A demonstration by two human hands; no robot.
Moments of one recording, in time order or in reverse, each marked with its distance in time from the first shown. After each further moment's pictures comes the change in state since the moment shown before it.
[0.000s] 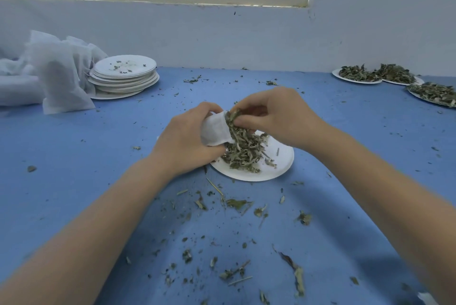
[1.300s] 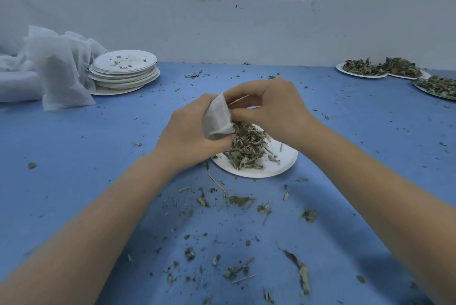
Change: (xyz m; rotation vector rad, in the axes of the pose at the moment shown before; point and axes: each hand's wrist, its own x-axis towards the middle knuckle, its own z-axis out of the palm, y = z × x) left_hand 0.000 0.002 0.002 -0.154 0.063 0.035; right_hand 0.004 -0.005 0.015 0.170 0.093 -0.029
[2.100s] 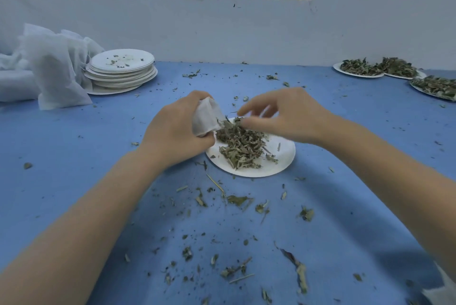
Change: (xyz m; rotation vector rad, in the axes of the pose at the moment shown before) left_hand 0.006 -0.011 -0.011 0.277 -0.025 -0.051; right_hand -0.007 0.013 -0.026 -0.335 -0.166 0.078
